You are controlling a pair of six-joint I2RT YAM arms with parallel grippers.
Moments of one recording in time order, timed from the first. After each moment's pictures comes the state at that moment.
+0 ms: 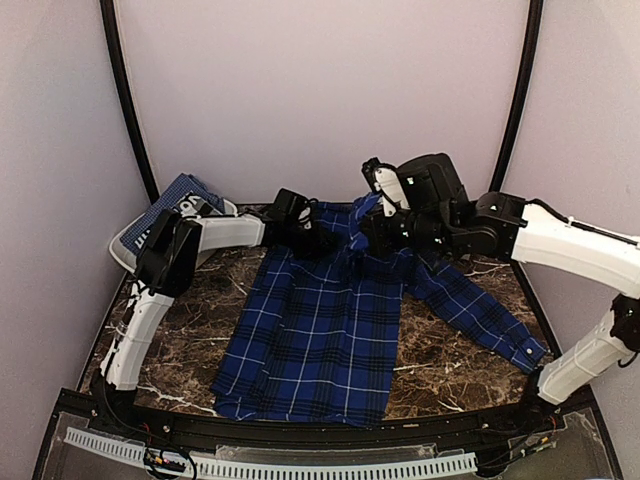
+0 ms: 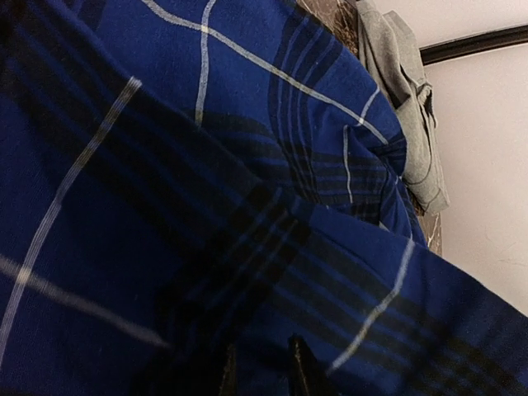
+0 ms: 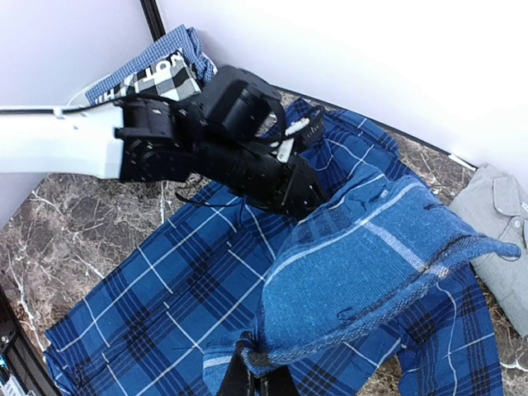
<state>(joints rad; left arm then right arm) -0.57 2.46 1.94 -0.20 0.41 -0.75 0.97 1.44 1.32 -0.45 0.27 0.26</state>
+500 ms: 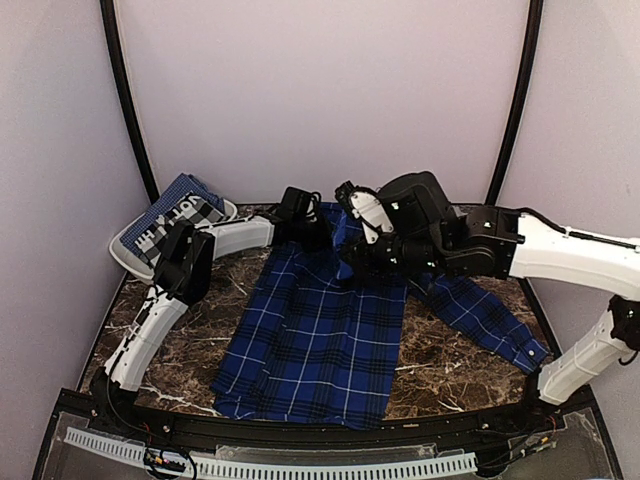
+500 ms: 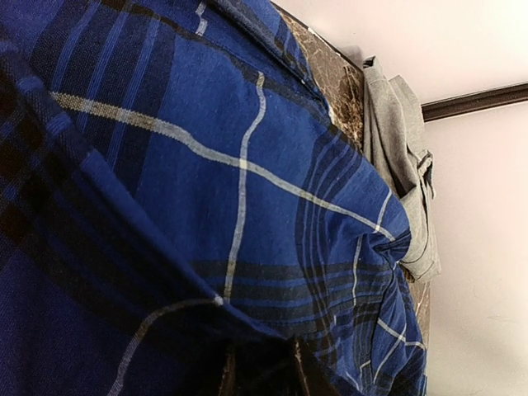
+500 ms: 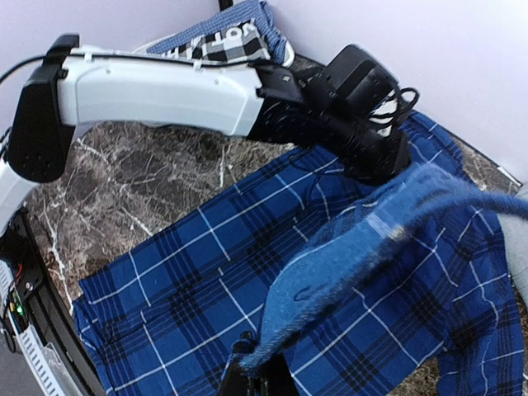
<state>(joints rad) -0.58 2.69 2.28 -0.19 0.33 -0.86 1.10 1.41 1.31 -0.48 0.24 0.24</state>
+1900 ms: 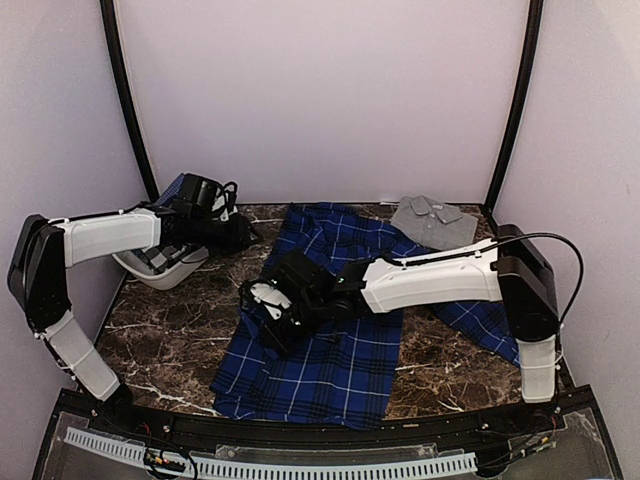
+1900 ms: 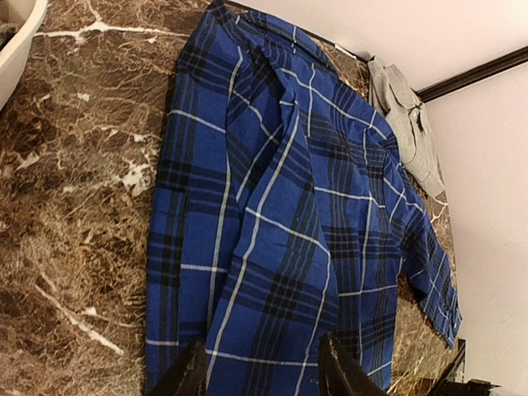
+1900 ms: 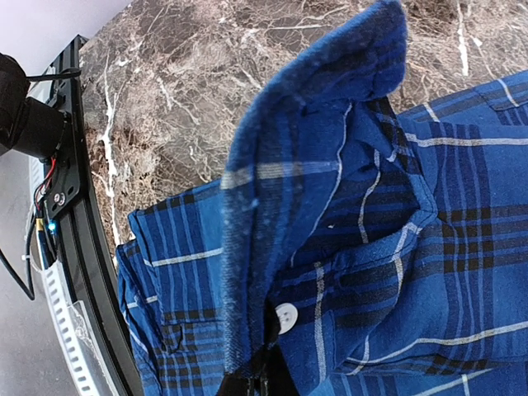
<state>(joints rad) -0.43 1.64 1.18 -0.26 0.26 -0.62 1.20 2.05 1.55 -0.36 -0.22 0.26</state>
